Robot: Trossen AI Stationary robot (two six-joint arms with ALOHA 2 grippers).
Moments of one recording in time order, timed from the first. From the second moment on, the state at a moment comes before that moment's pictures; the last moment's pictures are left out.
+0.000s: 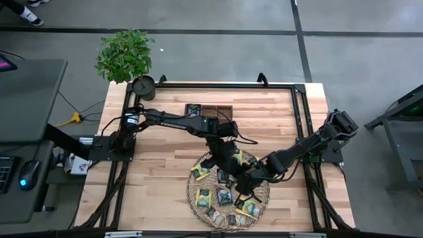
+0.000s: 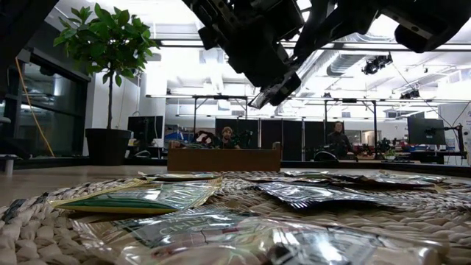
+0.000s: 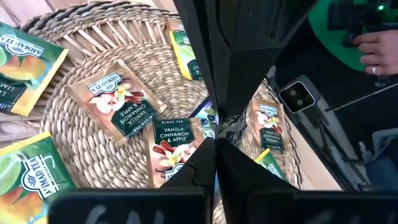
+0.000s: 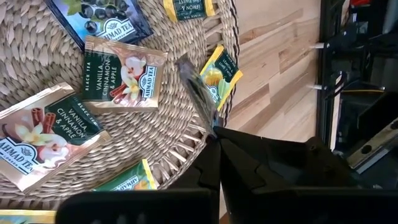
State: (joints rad) left arm 0.01 2.07 1.66 -0.59 0.80 0.33; right arm 0.48 1.65 1.22 -0.50 0.44 -0.91
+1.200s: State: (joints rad) left arm 0.13 2.04 1.66 -0.65 0.60 0.28; right arm 0.54 1.58 1.22 -0.68 0.53 0.45
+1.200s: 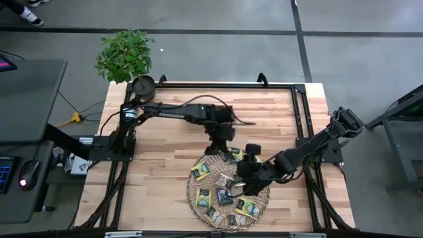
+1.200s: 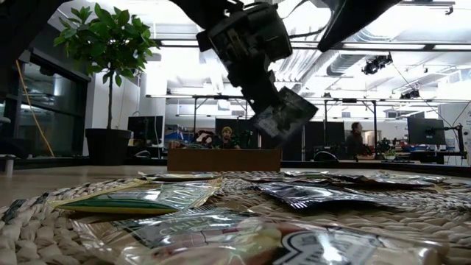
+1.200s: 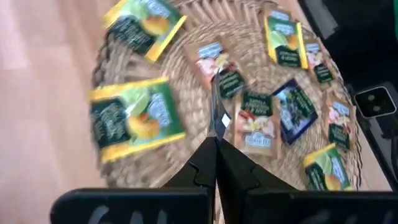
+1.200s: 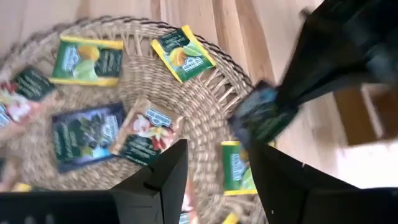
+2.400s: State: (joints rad) left arm 0.46 1.56 1.08 -0.01 0.48 -0.01; right arm 0.56 1.58 1.16 -0.86 0.53 0.90
